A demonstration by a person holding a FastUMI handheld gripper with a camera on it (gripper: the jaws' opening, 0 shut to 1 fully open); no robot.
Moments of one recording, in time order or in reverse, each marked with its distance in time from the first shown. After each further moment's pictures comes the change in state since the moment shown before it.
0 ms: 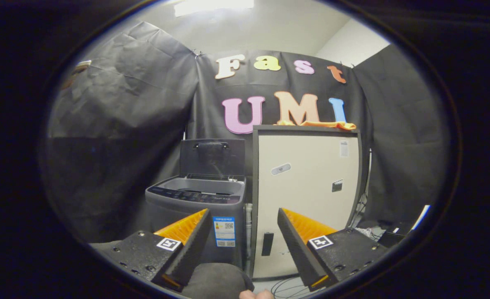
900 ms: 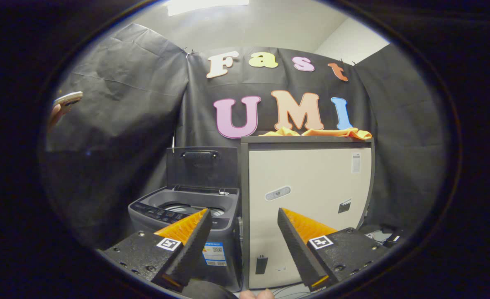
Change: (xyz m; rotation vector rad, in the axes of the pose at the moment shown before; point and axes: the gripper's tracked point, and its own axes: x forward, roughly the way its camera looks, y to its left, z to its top) arm 0.096 -0.037 0.043 0.014 0.012 -0.035
